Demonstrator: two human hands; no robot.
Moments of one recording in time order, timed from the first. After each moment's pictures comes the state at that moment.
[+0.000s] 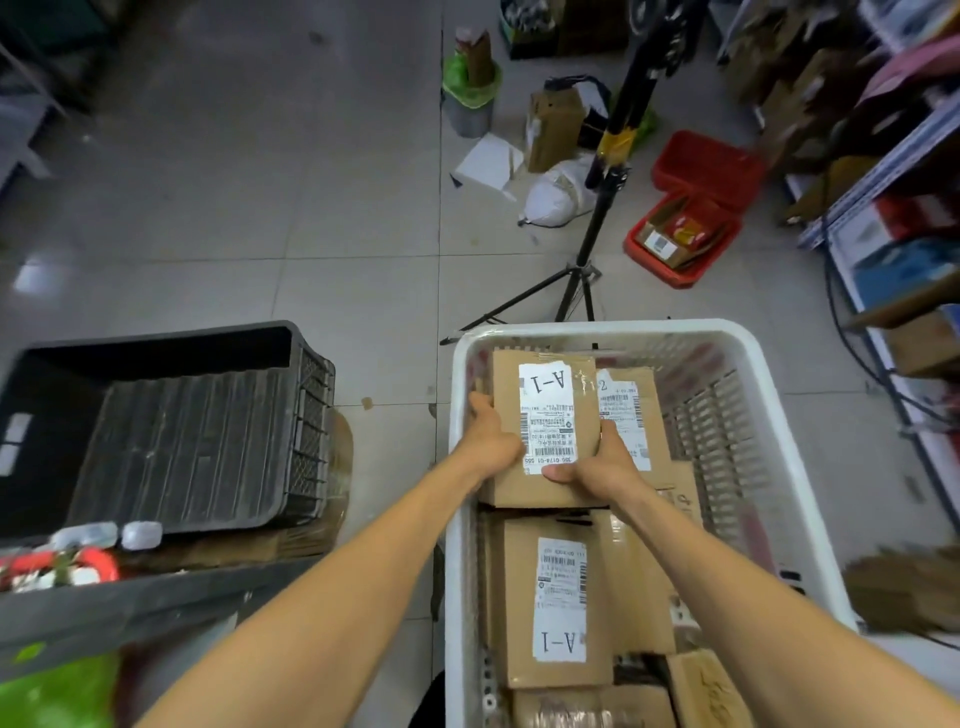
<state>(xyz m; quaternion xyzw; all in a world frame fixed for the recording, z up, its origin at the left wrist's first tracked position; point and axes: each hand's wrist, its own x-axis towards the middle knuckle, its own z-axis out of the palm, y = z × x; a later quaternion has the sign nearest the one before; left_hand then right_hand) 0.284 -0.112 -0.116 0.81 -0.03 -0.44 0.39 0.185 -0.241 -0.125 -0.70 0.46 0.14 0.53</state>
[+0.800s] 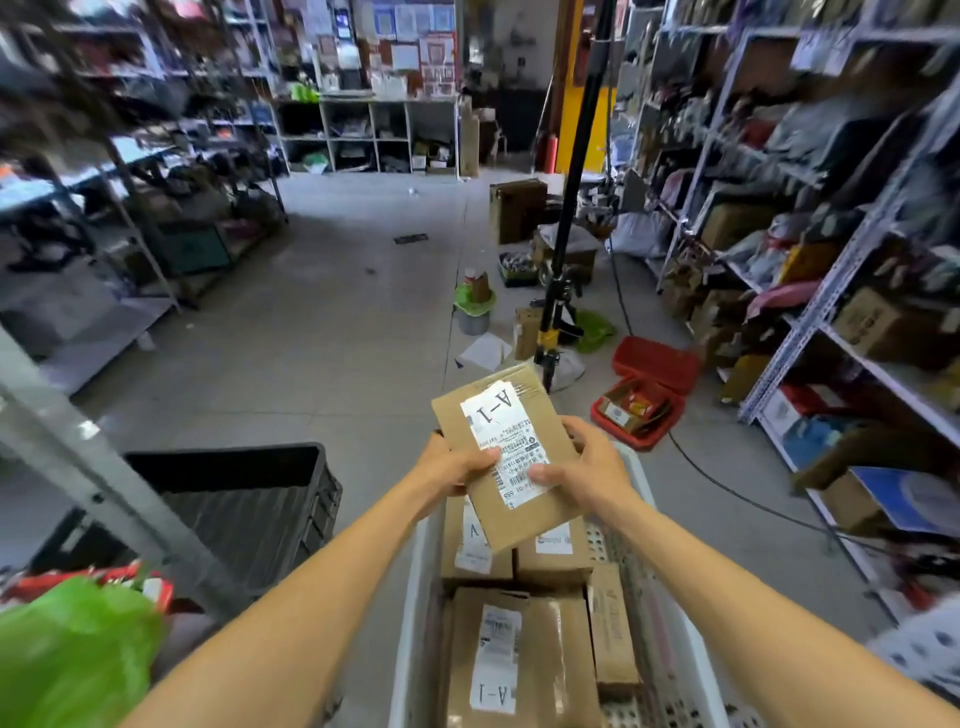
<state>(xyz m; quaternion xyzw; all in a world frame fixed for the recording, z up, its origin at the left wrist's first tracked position) 0.181 -0.088 0.089 0.72 -0.07 -0.31 0.61 0.081 -0.254 0.102 -0.81 0.25 -0.06 0.53</state>
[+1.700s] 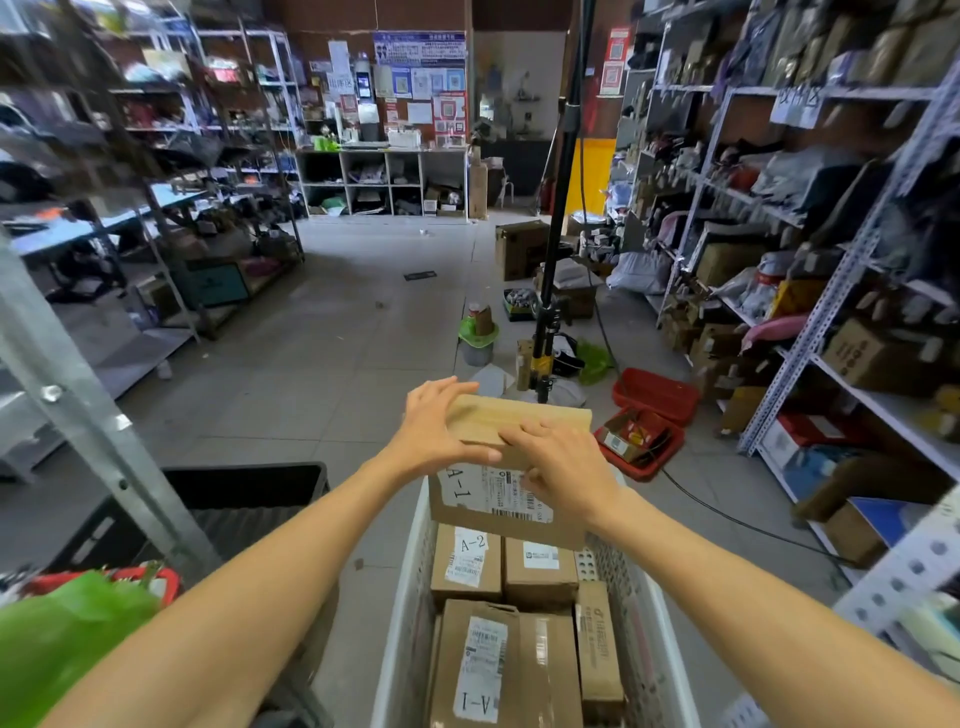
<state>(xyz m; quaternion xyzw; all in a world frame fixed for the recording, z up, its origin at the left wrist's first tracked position) 0.165 -0.080 0.150 0.87 -0.32 -0.06 0.37 0.051 -0.247 0.150 -0.98 -0.08 -0.18 0.02</state>
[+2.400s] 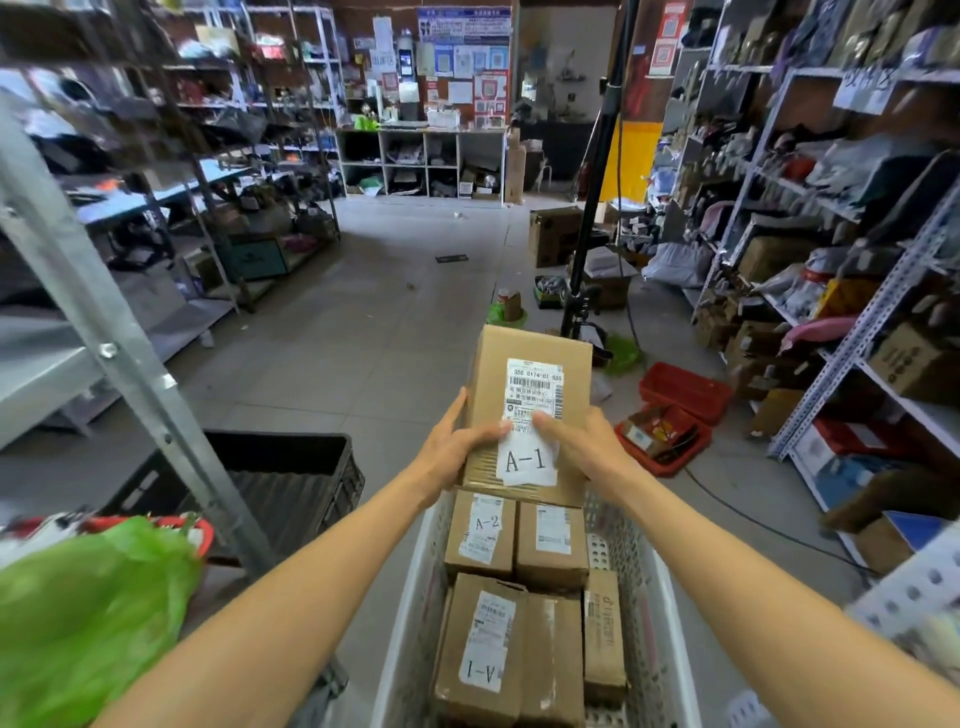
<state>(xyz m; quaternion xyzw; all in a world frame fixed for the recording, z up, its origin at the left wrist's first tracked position) 0.126 -0.083 0.127 0.68 -0.09 -0.27 0.68 0.059 -0.262 0.141 -0.78 0.19 -0.03 0.60</state>
